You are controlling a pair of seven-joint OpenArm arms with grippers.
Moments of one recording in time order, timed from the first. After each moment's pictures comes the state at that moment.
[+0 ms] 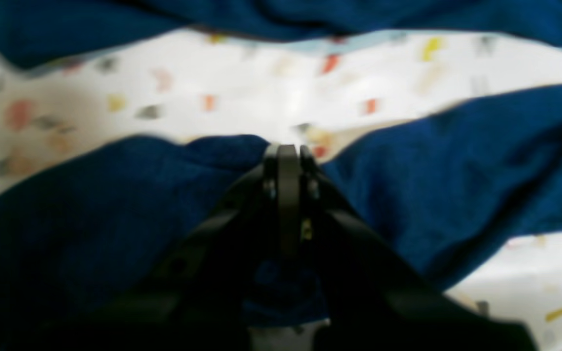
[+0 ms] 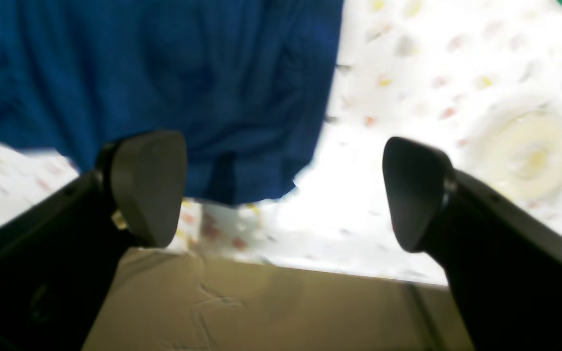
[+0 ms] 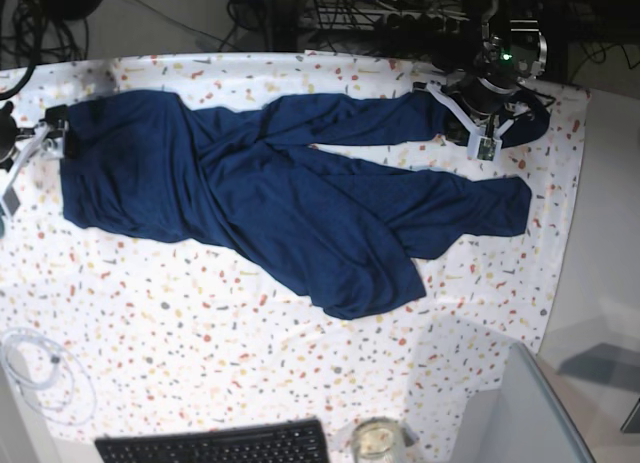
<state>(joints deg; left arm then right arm) 22.9 -9.9 -10.0 83.1 -3.1 -17.2 21.6 -17.8 26.6 19.7 95.4 33.8 24.1 -64.9</state>
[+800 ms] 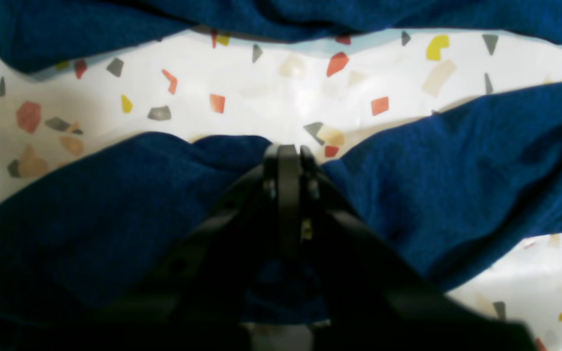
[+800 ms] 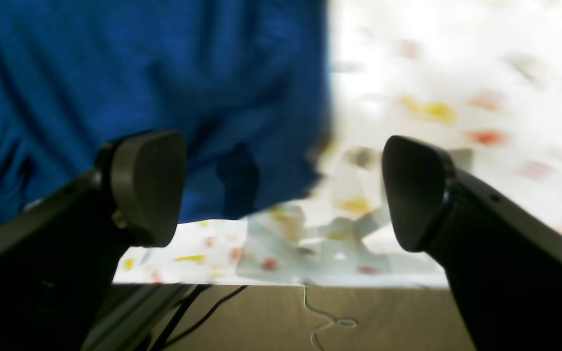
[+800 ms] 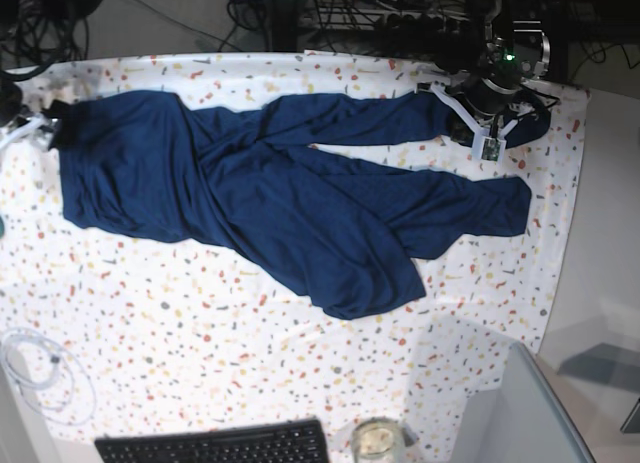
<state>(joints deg) 23.0 -10.1 -10.2 83.0 -3.1 -16.9 21.4 -15.0 13.1 39.9 82.8 33.3 26.4 -61.5</state>
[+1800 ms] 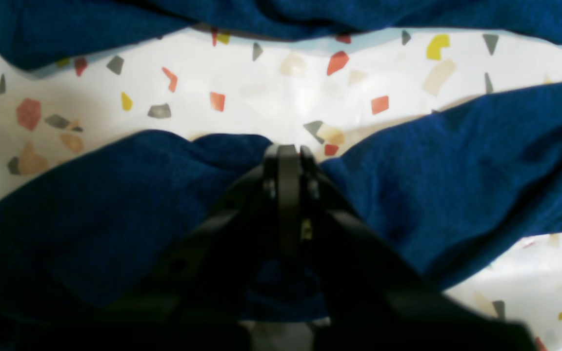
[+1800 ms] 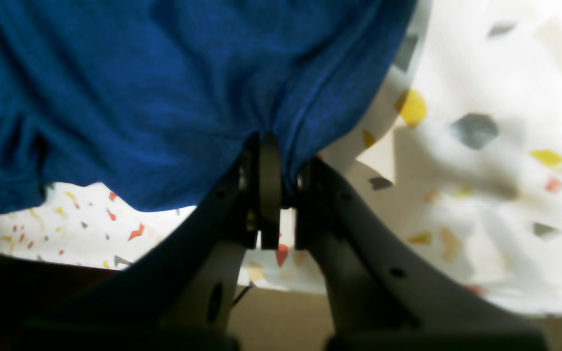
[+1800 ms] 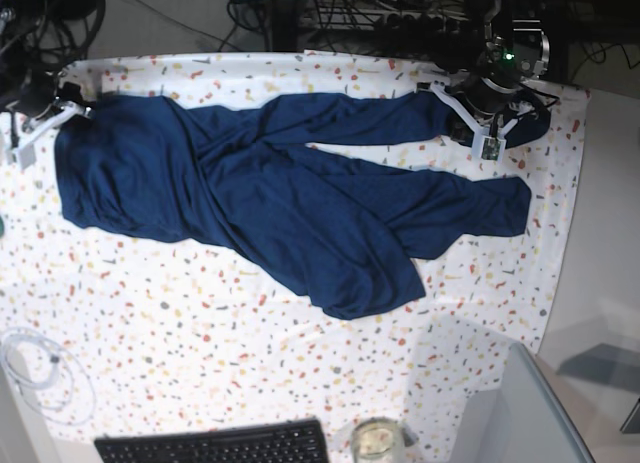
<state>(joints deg) 23.2 -10.0 -10.2 83.2 -3.1 -16.7 21.3 -16.7 9.0 35.6 83.1 33.5 26.3 -61.6</state>
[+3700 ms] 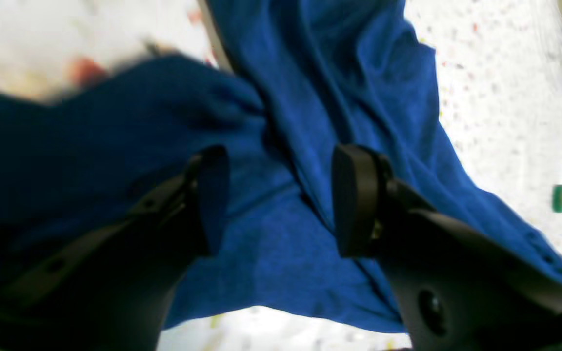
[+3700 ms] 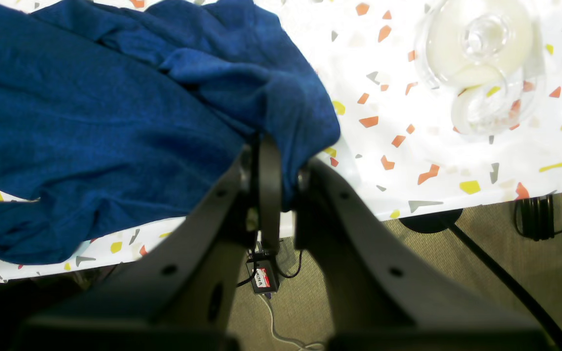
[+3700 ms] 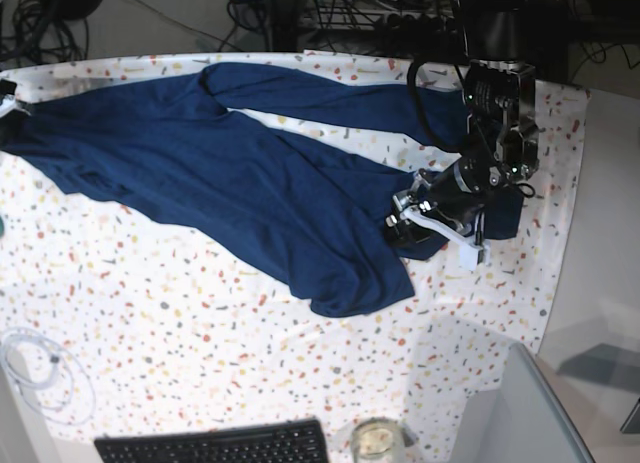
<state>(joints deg) -0.2 -5.9 -10.3 72.3 -37.0 -16.3 39.8 -21.8 9.2 48.0 101.5 33.6 26.5 -65.5</state>
